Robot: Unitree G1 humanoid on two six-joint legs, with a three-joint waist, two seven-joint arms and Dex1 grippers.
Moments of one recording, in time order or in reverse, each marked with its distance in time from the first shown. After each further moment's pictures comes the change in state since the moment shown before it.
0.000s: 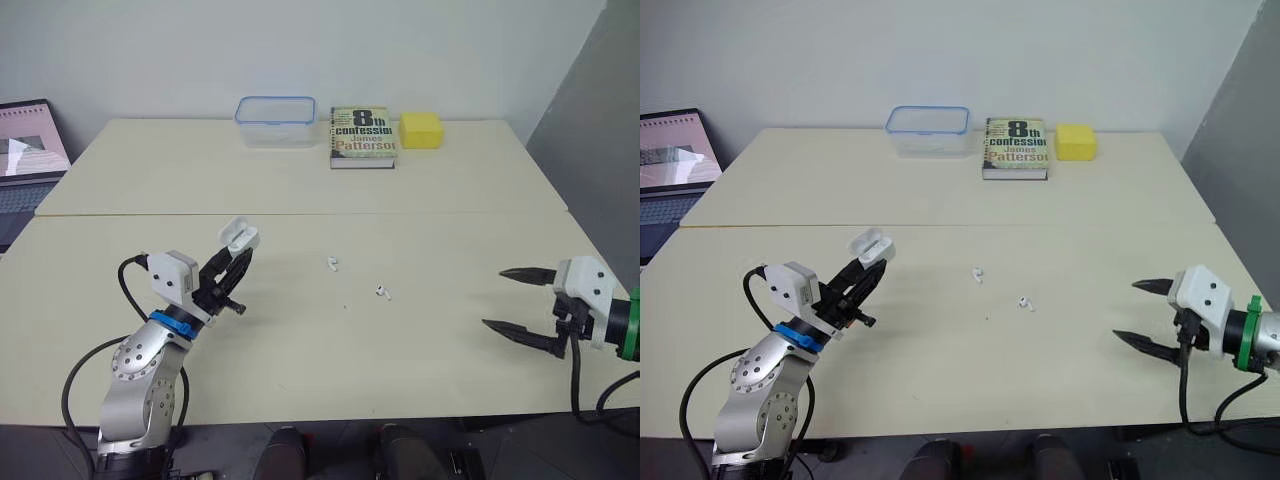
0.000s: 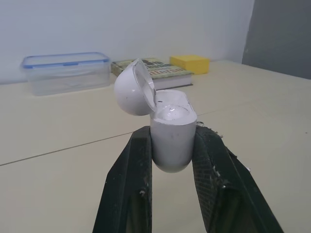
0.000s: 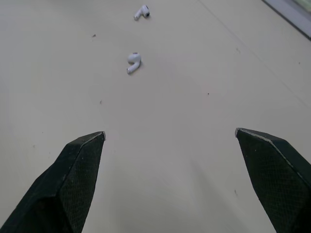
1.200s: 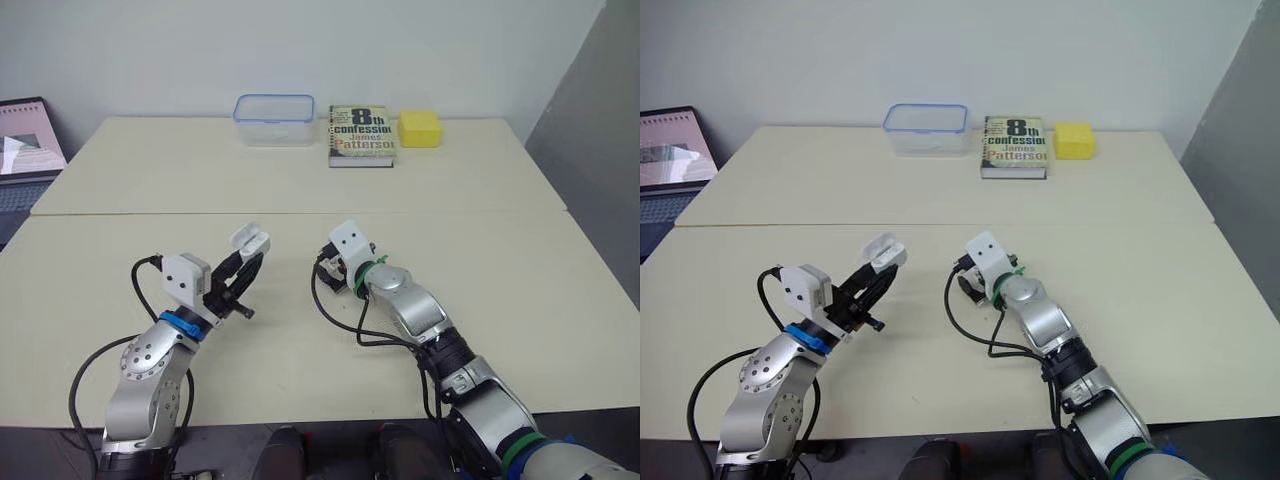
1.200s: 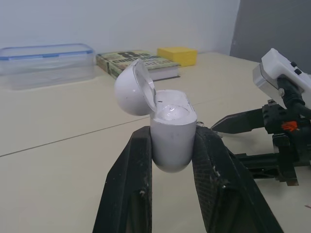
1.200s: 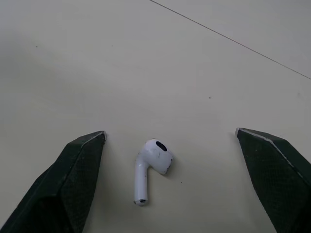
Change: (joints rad) left arm 0.003 0.014 -0.050 -0.004 0.007 0.005 -0.004; right arm -0.745 0.974 0.661 0.715 -0.436 0.205 -0.853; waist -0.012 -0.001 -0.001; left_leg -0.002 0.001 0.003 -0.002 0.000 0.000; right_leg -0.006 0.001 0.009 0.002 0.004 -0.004
